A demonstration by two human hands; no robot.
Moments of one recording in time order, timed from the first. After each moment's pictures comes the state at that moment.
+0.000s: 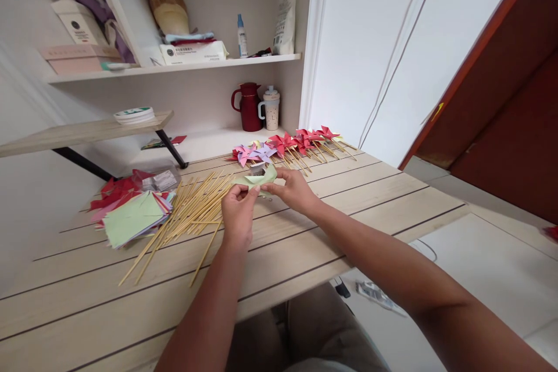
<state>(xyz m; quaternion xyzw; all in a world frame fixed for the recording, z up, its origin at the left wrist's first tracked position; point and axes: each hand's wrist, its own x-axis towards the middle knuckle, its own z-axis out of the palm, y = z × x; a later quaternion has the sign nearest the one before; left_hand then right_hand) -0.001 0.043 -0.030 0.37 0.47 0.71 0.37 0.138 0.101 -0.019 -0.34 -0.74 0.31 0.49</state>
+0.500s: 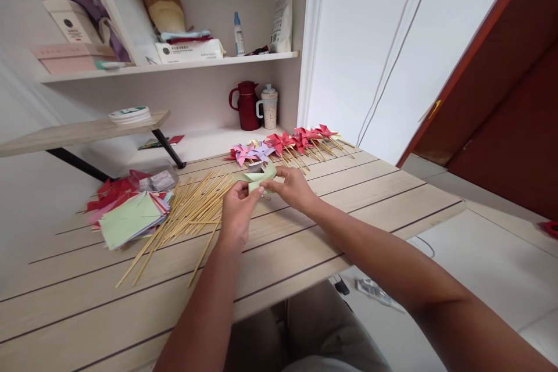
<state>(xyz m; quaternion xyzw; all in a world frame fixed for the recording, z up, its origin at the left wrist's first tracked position) -0.003 0.041 -0.024 0.43 0.44 0.67 0.42 0.139 0.103 -0.019 -0.36 -0.74 0.29 0.48</state>
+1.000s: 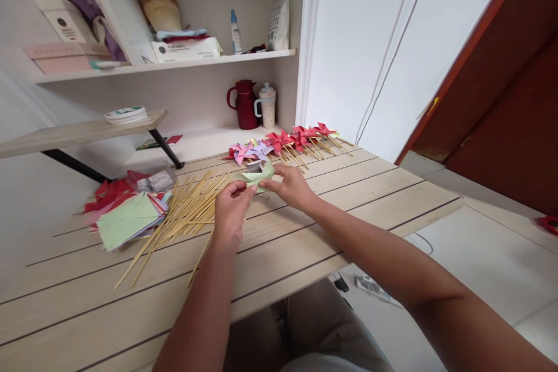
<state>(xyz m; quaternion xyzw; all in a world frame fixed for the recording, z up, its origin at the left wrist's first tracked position) -0.013 0.040 -0.021 0.40 0.51 0.66 0.38 0.139 0.105 -0.021 -0.34 -0.75 0.27 0.50</state>
